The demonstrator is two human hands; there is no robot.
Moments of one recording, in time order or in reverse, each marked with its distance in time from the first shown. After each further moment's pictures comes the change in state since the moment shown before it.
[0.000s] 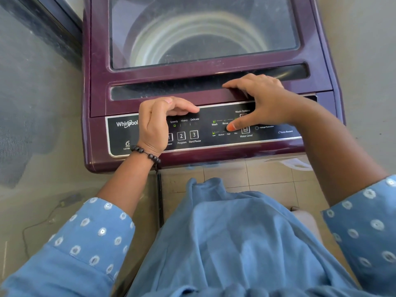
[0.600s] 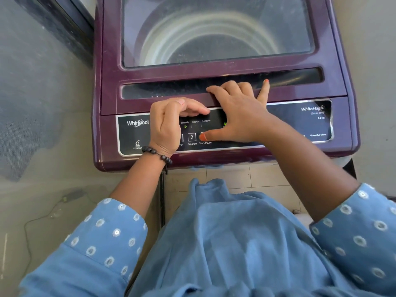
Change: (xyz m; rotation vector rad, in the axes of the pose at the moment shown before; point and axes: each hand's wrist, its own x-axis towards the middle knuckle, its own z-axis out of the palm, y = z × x) left_hand -0.002 -0.001 0.002 -0.018 0.029 0.043; right_hand 0.015 -0.057 0.039 -0.204 0.082 0.046
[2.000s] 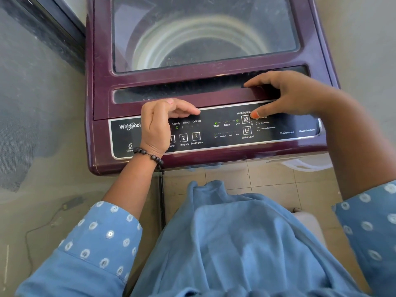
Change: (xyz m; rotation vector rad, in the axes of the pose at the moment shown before) left_hand -0.003 0.005 0.010 -0.005 -0.020 -0.056; right_hand -0.033 0.103 -0.043 0.480 -0.110 0.036
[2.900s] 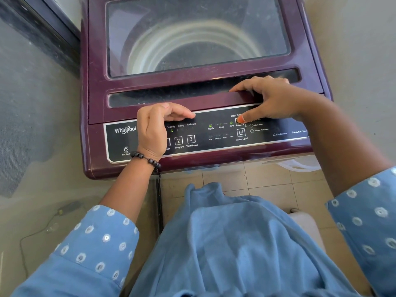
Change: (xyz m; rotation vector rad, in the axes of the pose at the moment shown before) left_hand -0.001 -0.005 -0.005 -0.003 0.026 0.016; right_hand 0.006 -0.017 0.012 -0.093 0.018 -0.001
